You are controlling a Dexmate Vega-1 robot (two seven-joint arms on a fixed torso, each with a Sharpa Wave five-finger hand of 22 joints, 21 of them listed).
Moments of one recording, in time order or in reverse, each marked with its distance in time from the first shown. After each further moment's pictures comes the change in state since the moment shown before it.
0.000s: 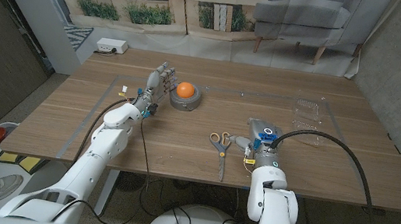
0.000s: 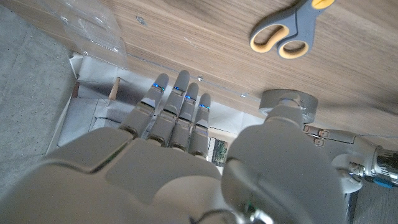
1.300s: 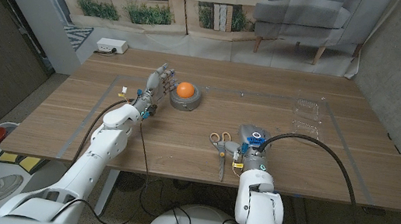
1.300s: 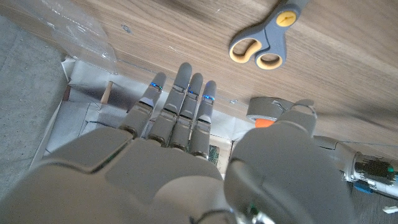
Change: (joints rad) left arm -0.005 0.003 0.000 0.018 -0.002 -0.007 -0.010; left_hand 0.000 0.000 0.000 0.000 0.000 0.000 0.000 0.000 0.000 0.000 0.000 0.000 0.000 0.000 0.000 0.000 0.000 0.000 0.000 -0.004 0.000; right arm -0.011 0.070 -0.038 0.065 -0.071 0.006 -0.011; right_hand -0.047 -0.027 -0.107 0.033 0.012 0.150 0.021 0.068 0.069 0.076 0.015 0.151 0.140 0.038 -0.001 0.188 0.270 -0.013 0.042 0.004 0.009
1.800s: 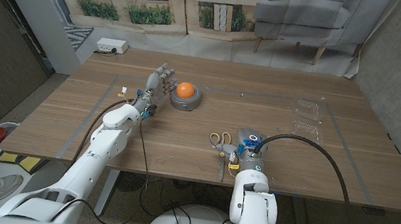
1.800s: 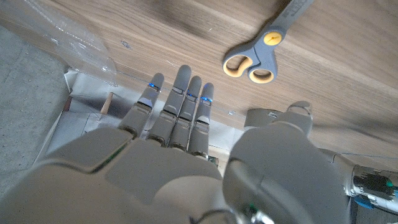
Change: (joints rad) left arm 0.000 0.001 0.000 0.001 -0.001 0.000 -0.001; left_hand 0.000 0.000 0.000 0.000 0.000 0.000 0.000 0.000 0.000 0.000 0.011 0.000 0.000 0.004 0.004 0.000 0.000 0.000 0.000 0.000 0.000; right arm 0.000 0.044 -0.013 0.027 -0.051 -0.012 0.063; right_hand 0.006 0.027 -0.011 0.011 0.008 -0.049 0.016 -0.014 0.021 -0.058 0.010 0.015 0.047 -0.049 0.005 0.005 0.055 -0.018 0.018 -0.004 0.000
